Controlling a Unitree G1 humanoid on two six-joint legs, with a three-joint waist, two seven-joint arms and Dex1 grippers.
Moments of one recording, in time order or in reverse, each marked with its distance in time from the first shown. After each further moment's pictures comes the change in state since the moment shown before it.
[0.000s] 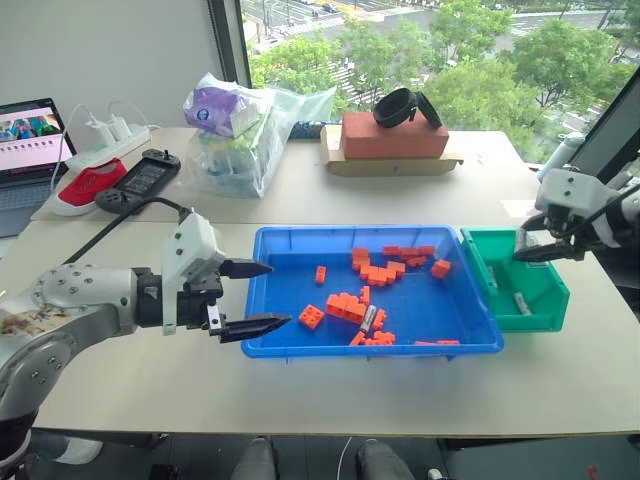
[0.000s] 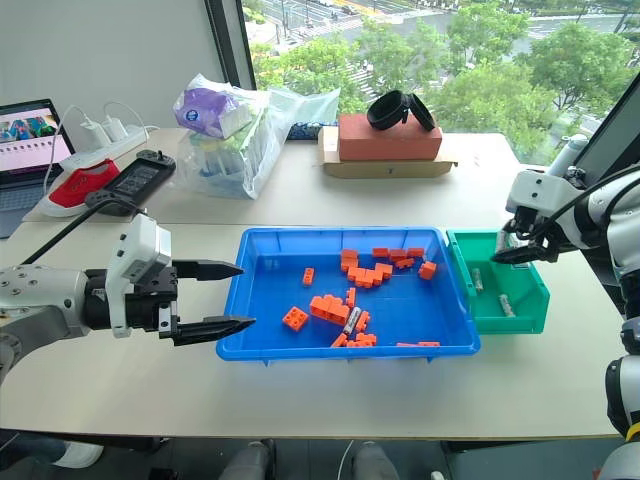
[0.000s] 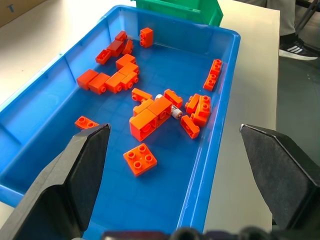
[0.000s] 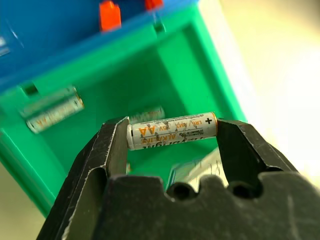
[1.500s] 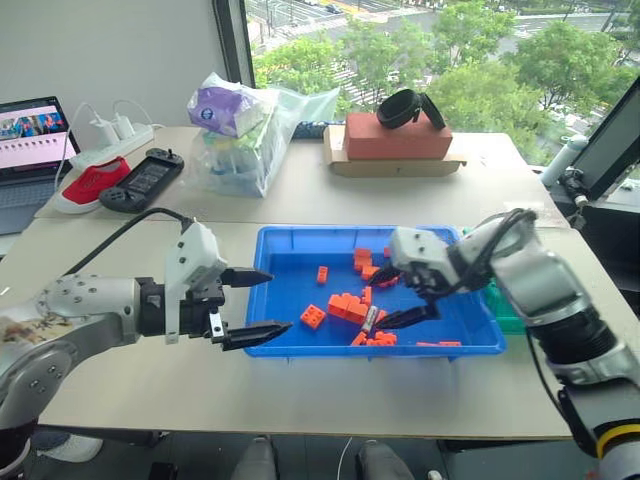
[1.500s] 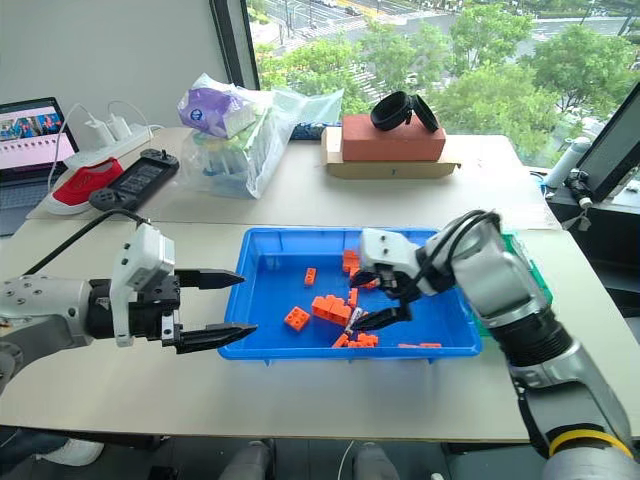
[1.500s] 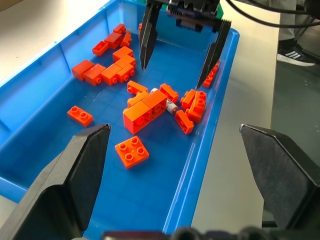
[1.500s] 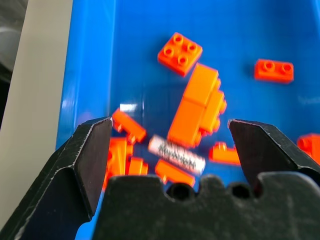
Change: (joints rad) left arm 0.055 -0.002 0.007 -0.034 -0.038 0.009 0.058; right arm 0.188 0.391 0.150 -0.810 0.262 0.520 0.023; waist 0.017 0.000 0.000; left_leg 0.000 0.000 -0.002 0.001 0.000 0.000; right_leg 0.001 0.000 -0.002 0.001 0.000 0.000
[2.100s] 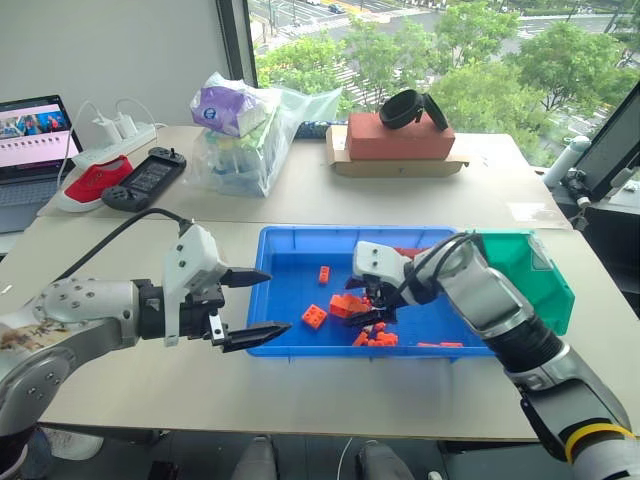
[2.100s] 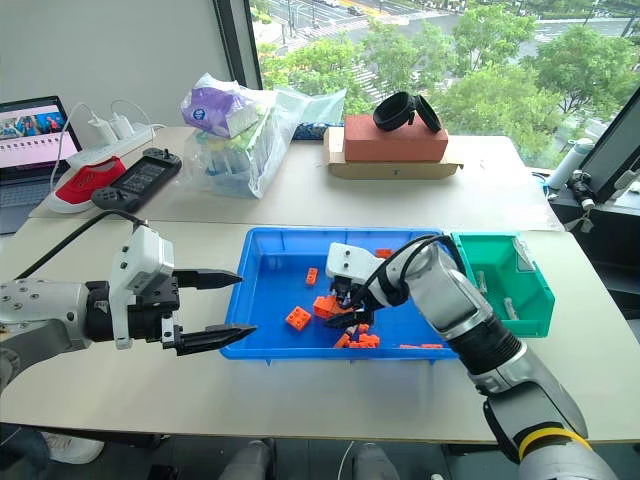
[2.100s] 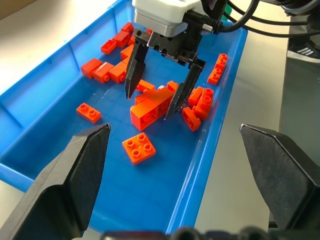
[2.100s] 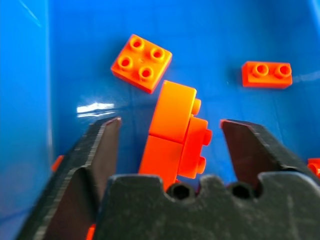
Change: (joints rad) left arm 0.012 0.002 0.018 -0.019 0.022 -0.004 0.009; right arm 0.007 0.106 0.097 0.071 -0.094 0.034 -0.212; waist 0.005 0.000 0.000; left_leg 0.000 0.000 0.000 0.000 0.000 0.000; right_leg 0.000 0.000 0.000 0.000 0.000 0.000
